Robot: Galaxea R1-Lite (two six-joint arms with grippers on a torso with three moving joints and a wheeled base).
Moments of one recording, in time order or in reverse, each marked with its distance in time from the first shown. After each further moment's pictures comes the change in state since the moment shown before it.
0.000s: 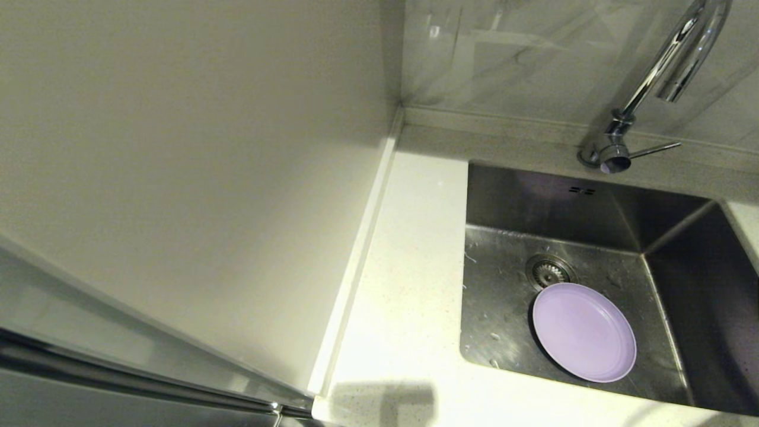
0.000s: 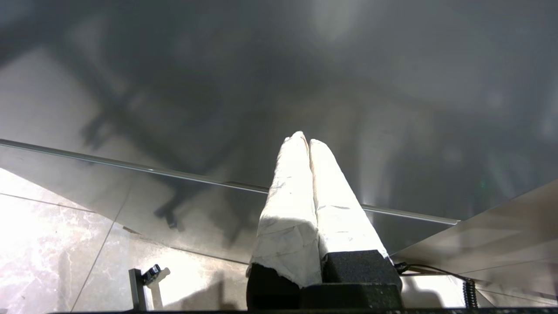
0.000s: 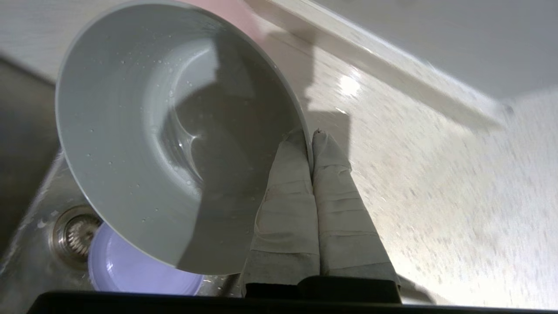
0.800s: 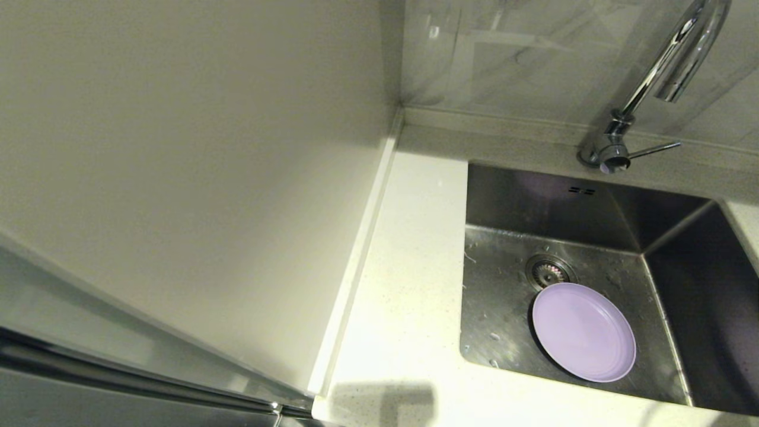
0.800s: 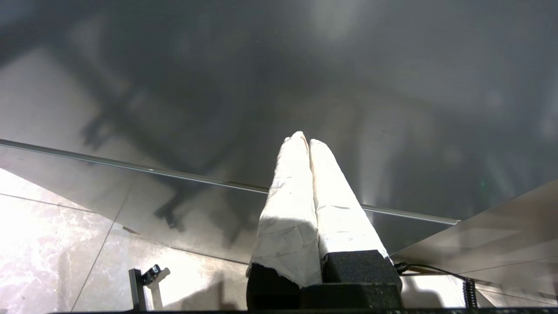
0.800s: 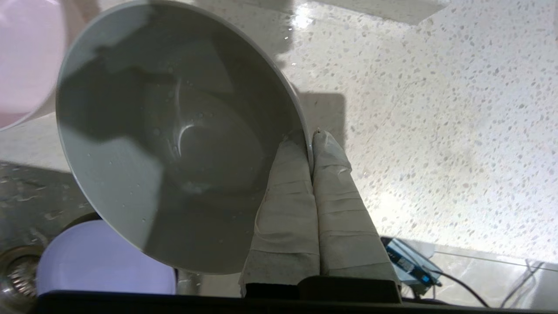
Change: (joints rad) left arm 0.000 0.000 0.000 0.000 0.000 0.000; right arm -0.070 0.081 0.210 -0.054 -0.094 0.096
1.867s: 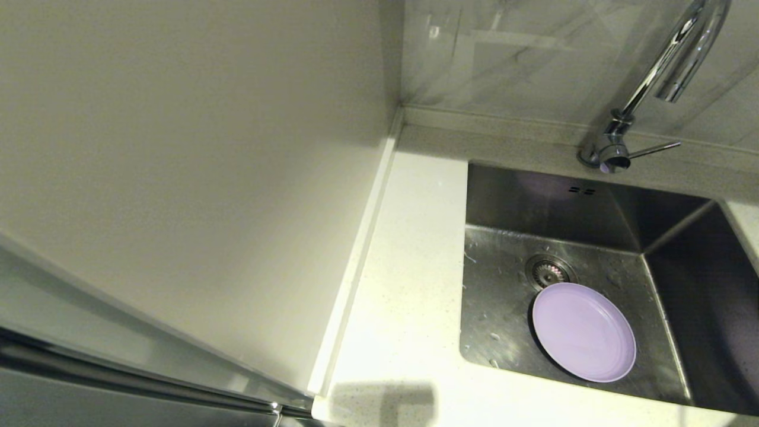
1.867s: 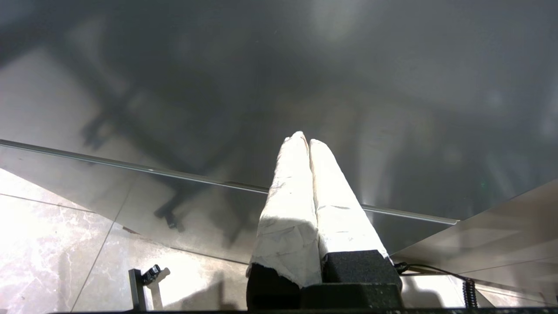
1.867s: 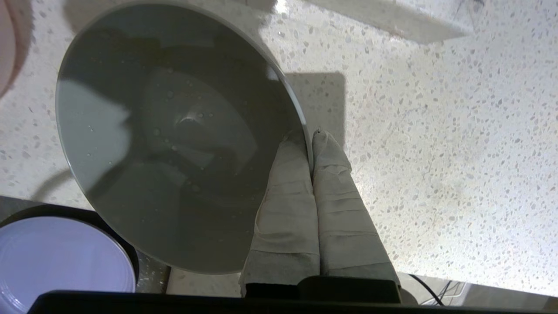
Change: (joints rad) left arm 0.000 0.000 0.000 0.000 0.000 0.000; right arm -0.004 0.166 -0.053 -0.011 0.002 -0.123
